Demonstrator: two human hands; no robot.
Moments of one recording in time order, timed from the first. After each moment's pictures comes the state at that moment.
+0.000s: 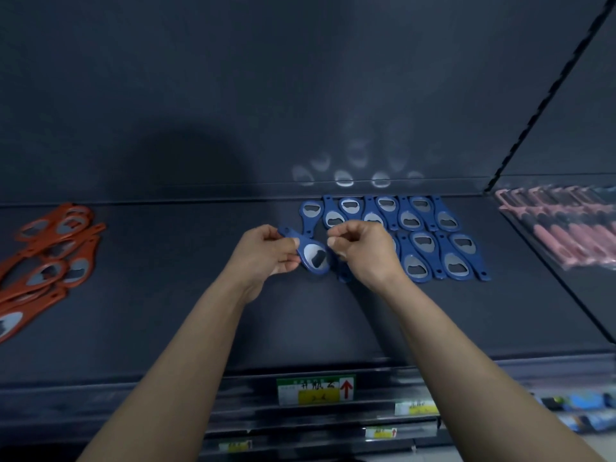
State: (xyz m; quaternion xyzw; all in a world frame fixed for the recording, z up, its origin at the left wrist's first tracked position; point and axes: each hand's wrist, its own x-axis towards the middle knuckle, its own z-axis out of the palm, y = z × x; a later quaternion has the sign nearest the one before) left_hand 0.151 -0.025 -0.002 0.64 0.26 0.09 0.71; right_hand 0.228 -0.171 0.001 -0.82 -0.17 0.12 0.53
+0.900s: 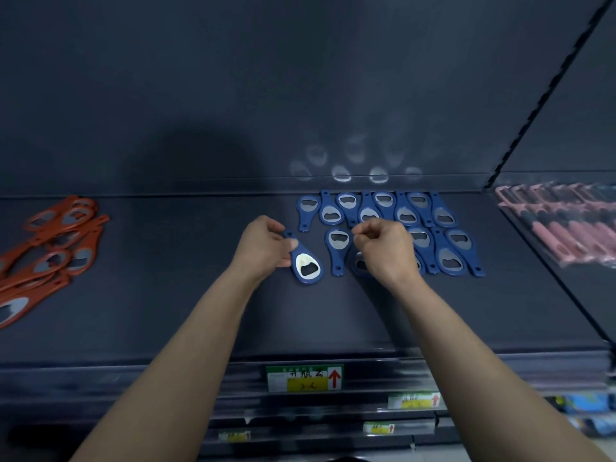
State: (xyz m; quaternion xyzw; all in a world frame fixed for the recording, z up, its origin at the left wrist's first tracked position) left_hand 0.161 -0.033 -0.009 0.75 0.30 0.10 0.58; right_hand 0.241 -0.203 -0.008 -0.86 -0.14 0.05 0.49
